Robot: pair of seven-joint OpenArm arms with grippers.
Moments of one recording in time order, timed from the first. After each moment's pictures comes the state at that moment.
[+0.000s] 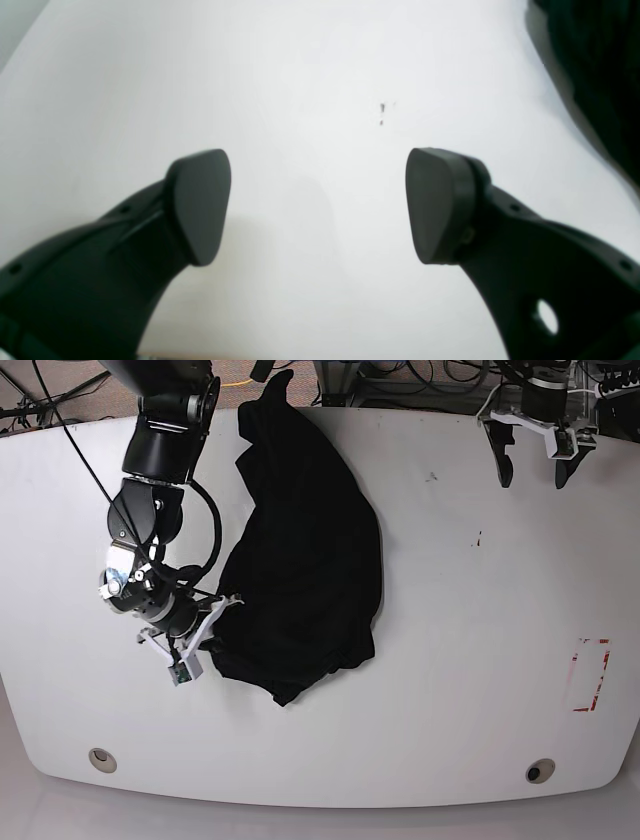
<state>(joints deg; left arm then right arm) 48.8 -12.2 -15.6 109.0 -14.8 -6.3 -4.5 15.6 4.6 15.1 83.3 13.7 38.3 -53.7</state>
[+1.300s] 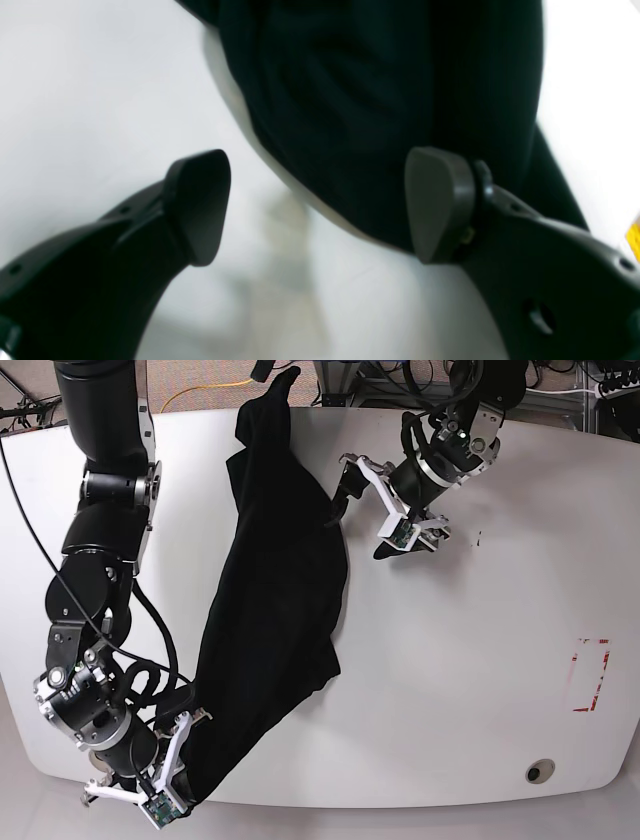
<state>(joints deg) 17.8 -11.2 15.5 108.6 -14.3 -18.9 27.0 39.6 15.5 1.8 99.4 14.1 39.2 -61.8</state>
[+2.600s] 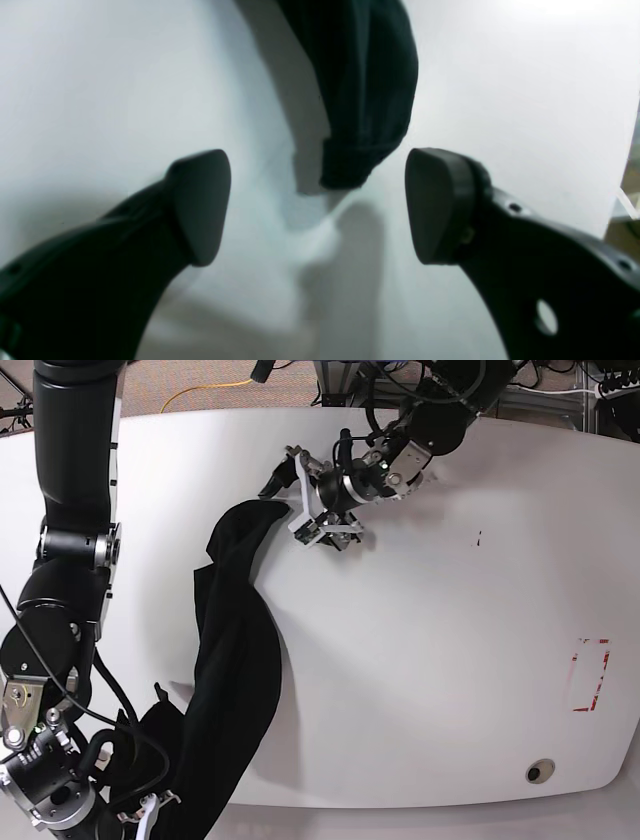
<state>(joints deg) -0.2 -7.3 36.1 84.8 -14.1 -19.0 26.9 56.6 20.5 -5.1 98.3 10.1 39.4 -62.0</state>
